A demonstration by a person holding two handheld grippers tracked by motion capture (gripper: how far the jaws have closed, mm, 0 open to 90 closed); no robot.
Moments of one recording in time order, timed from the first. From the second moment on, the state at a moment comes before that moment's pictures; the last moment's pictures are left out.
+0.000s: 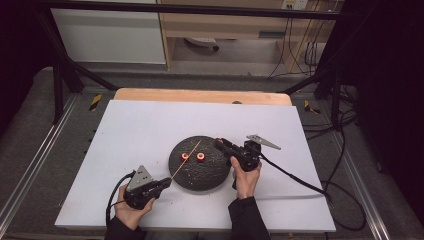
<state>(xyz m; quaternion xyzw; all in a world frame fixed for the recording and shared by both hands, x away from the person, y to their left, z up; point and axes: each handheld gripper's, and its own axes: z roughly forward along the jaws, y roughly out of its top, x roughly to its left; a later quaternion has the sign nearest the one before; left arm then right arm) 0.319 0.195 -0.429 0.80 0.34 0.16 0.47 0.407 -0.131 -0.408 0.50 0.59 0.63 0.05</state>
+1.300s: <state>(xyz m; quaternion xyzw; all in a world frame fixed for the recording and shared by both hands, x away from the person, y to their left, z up) 0.320 0.151 -0.425 0.79 0.33 0.15 0.49 0.404 -0.128 -0.402 0.50 0.47 0.72 0.06</state>
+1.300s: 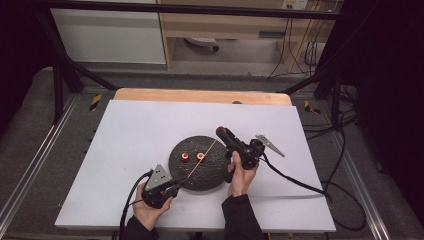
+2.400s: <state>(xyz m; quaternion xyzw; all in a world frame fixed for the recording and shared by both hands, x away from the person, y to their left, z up) 0.328 0.123 -0.419 0.76 0.37 0.17 0.51 0.402 -0.123 -0.410 0.50 0.47 0.72 0.06</state>
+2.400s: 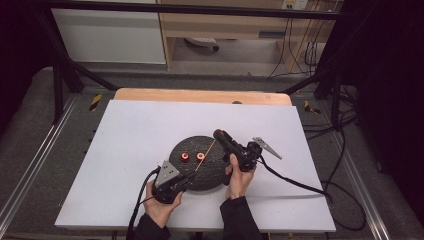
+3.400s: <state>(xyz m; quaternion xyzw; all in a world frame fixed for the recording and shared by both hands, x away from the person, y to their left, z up) 0.354 0.100 -0.406 0.76 0.36 0.16 0.51 0.381 -0.117 -0.422 0.48 0.55 0.68 0.03</state>
